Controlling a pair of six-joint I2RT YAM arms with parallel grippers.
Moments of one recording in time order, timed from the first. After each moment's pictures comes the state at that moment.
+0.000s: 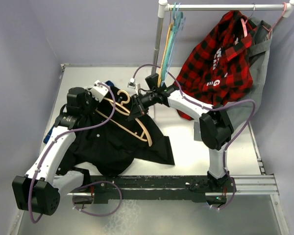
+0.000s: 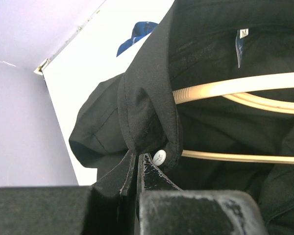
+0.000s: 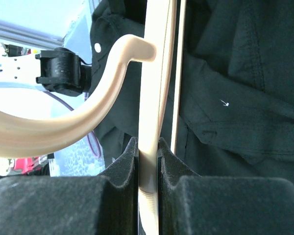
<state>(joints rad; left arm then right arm) -0.17 1.06 0.89 -0.32 -0.01 0.56 0.65 1.99 1.59 -0.43 -0.94 0.19</state>
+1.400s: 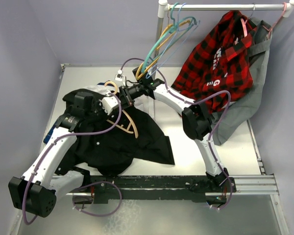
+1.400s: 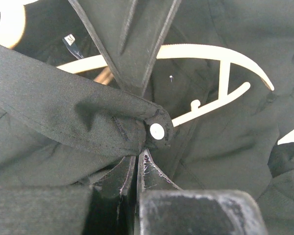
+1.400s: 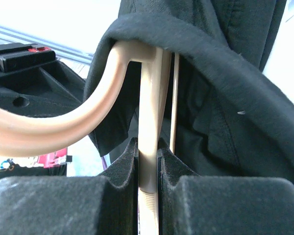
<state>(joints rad) -0.28 1.04 0.94 -0.63 0.31 0.51 0.67 2.31 2.03 -0.40 -1.10 0.32</state>
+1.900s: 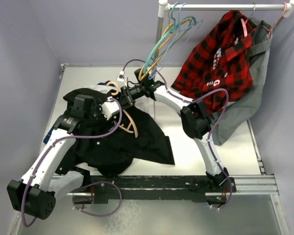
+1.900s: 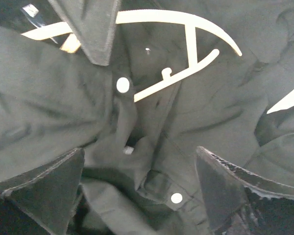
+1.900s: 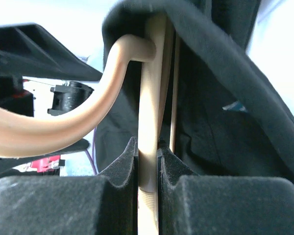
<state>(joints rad) -0.28 1.02 0.92 -0.74 0.32 0.59 0.66 2.34 2.01 -0.32 -1.10 0.34</state>
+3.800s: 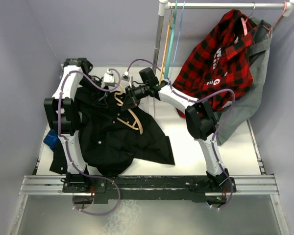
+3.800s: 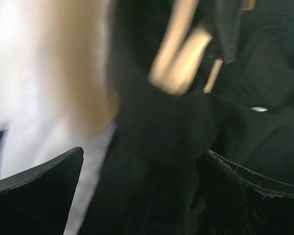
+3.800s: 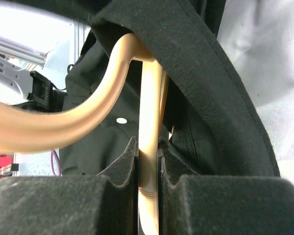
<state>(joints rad) 0.03 2.12 2.04 -1.47 0.83 1.51 0.62 2.27 1.89 -0.32 -0.99 0.14</state>
